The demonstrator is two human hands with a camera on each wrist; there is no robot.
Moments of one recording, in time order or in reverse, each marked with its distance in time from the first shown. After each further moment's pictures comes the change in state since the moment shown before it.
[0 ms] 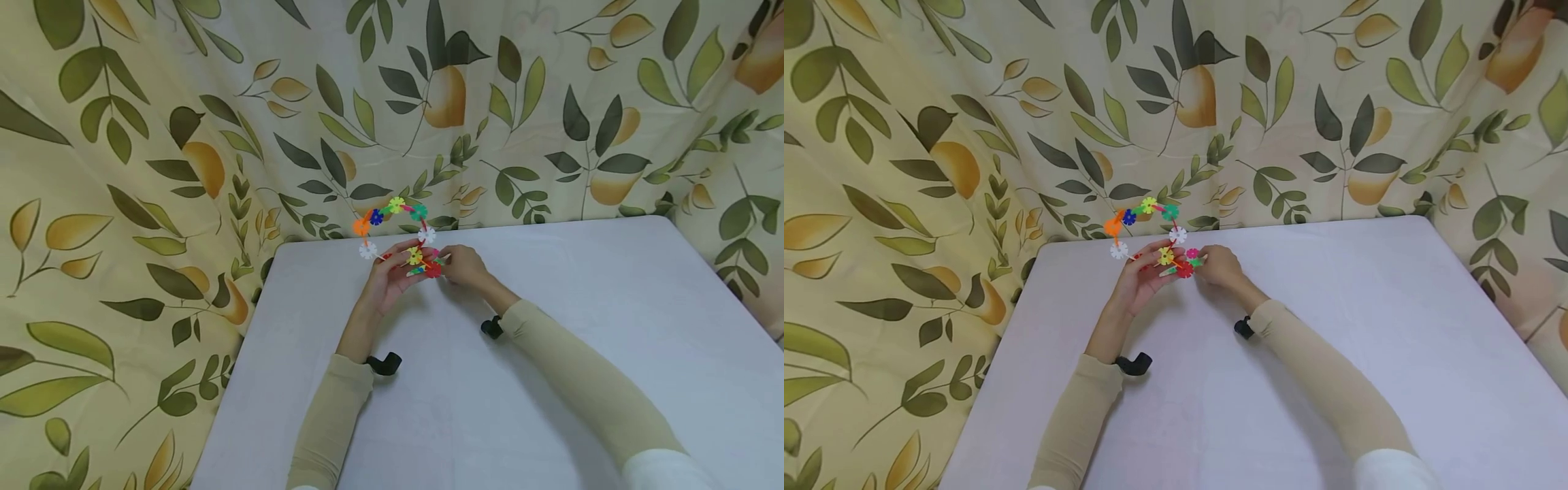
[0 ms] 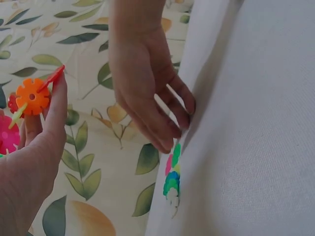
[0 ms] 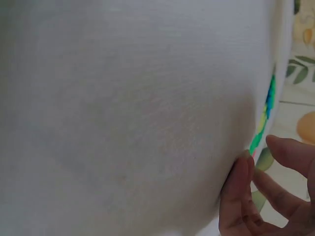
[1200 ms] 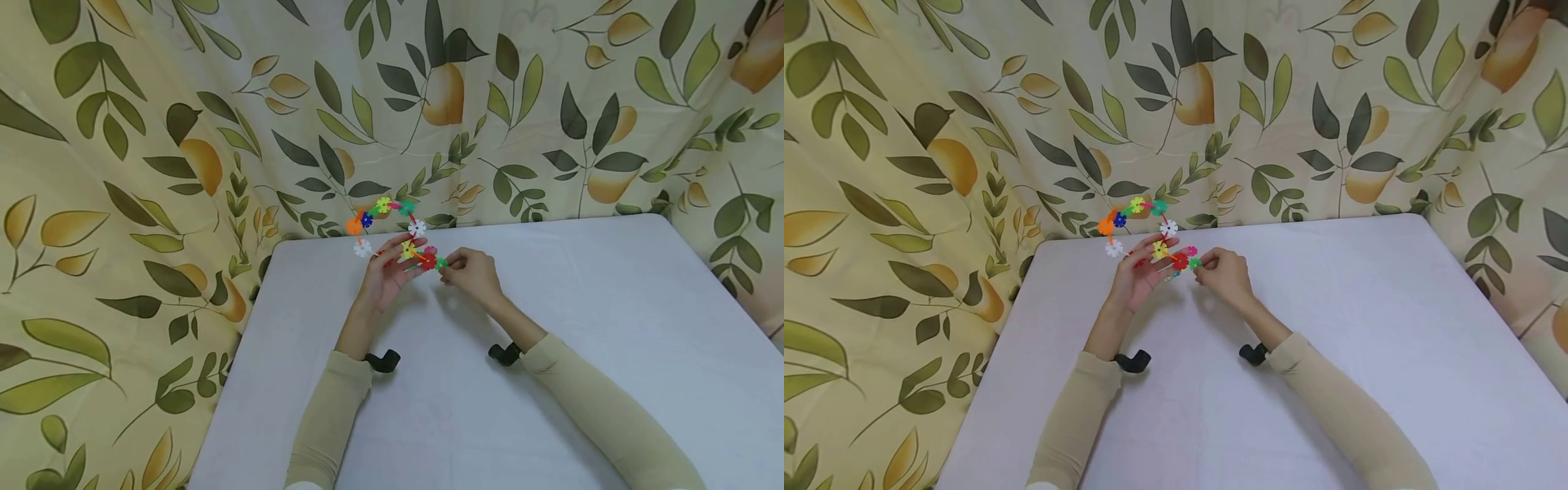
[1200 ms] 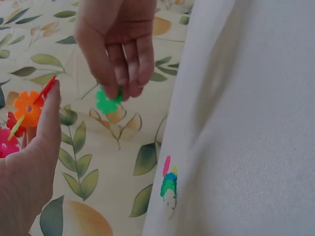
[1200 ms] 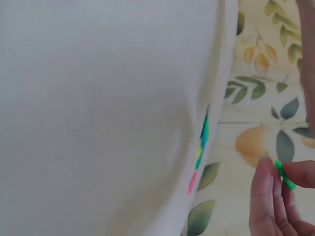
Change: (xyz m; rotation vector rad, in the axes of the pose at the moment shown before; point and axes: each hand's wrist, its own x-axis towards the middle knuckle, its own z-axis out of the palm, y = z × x) left_hand 0.003 -0.001 -0.003 -0.020 -0.010 0.055; right_hand -0.070 -0.017 -0.005 0.402 0.276 -0.120
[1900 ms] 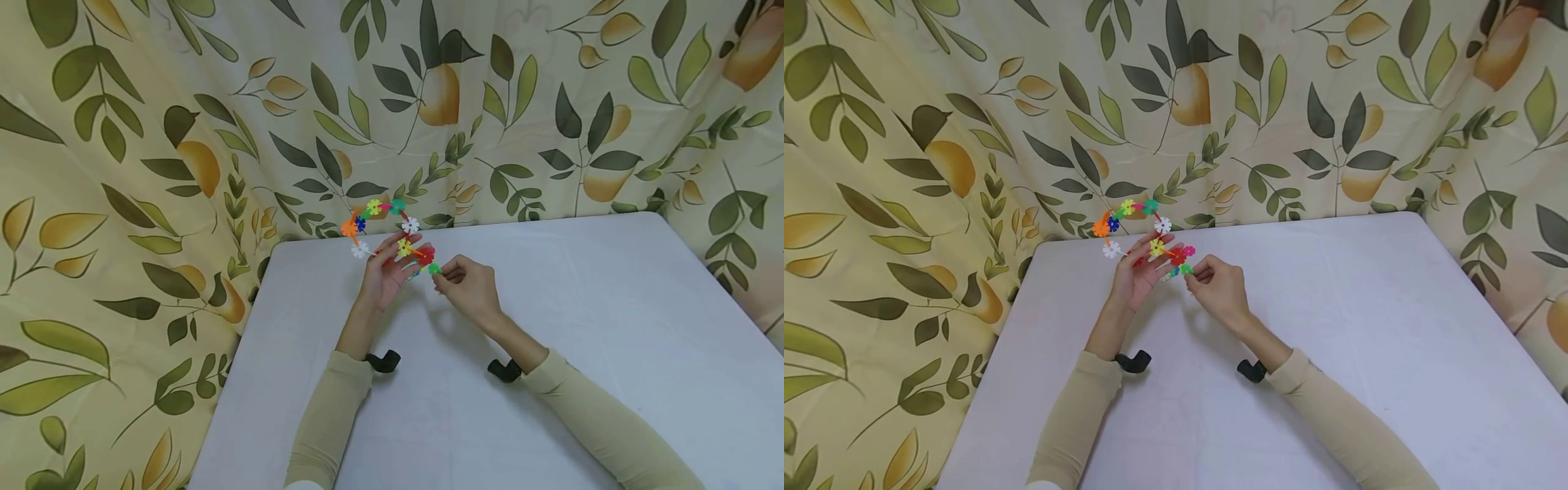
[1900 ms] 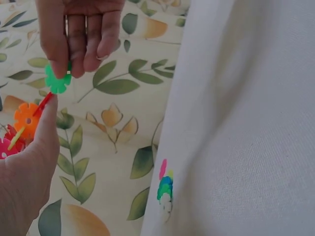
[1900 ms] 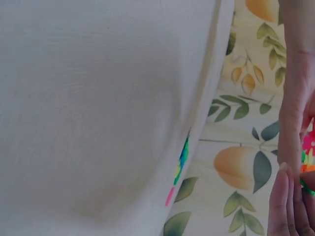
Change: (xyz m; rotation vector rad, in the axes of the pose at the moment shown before) left_hand 0.001 -0.004 0.004 -0.034 0.040 0.038; right_hand -0.040 -0.019 0.007 0.040 0.138 -0.210
